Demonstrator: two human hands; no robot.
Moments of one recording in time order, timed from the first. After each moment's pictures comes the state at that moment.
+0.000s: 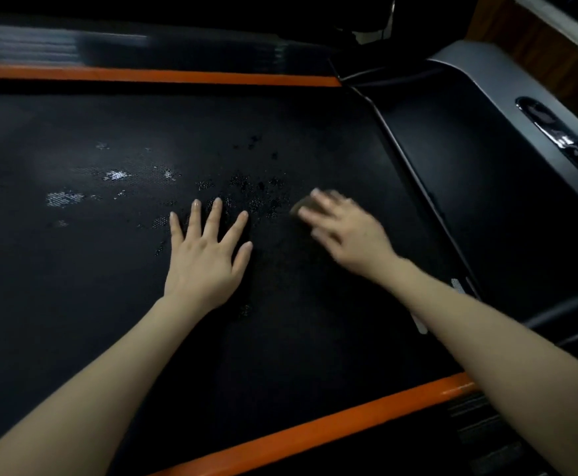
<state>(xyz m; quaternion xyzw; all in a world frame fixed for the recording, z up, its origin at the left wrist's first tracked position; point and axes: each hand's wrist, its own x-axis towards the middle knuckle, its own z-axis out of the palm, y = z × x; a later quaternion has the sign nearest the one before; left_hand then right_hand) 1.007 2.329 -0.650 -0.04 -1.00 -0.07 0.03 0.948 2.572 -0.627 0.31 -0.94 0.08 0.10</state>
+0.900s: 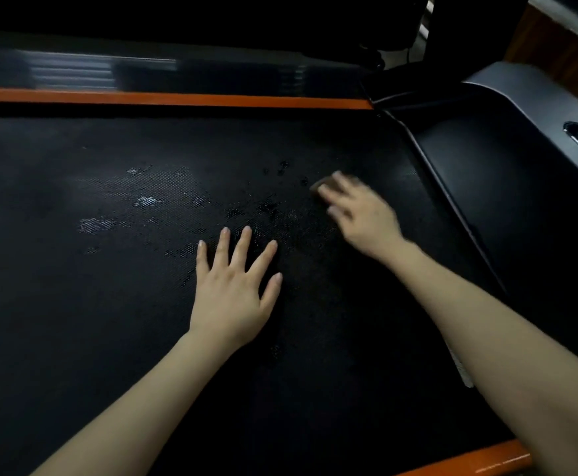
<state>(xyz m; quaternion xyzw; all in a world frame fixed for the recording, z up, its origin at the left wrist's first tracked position) 1.005 2.327 -0.645 -0.04 -0.99 -0.10 0.02 0.866 2.538 -0.627 0.24 -0.96 0.11 0.08</state>
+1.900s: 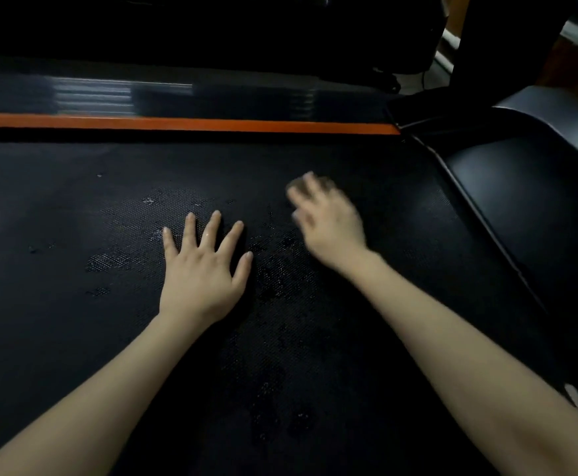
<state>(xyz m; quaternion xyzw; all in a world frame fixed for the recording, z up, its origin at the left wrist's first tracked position) 0.933 2.261 -0.651 0.03 -1.00 -0.06 0.04 0.829 2.446 -0.641 0.23 -0.96 0.10 0.12</state>
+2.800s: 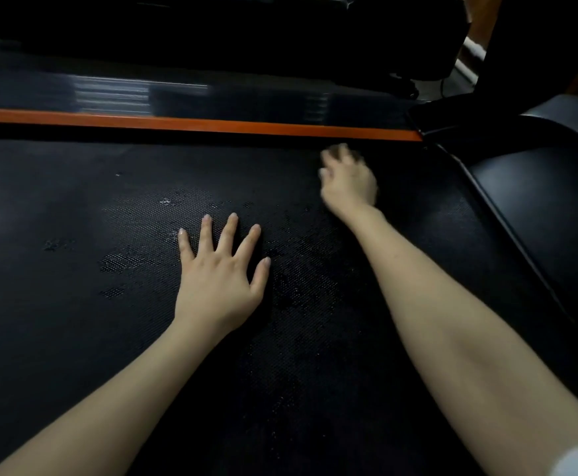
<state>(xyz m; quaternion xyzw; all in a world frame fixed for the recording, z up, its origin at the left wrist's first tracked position) 0.934 2.263 -0.649 0.04 -1.00 -0.06 0.05 0.753 2.425 -0.630 0.08 -0.99 0.11 0.09</state>
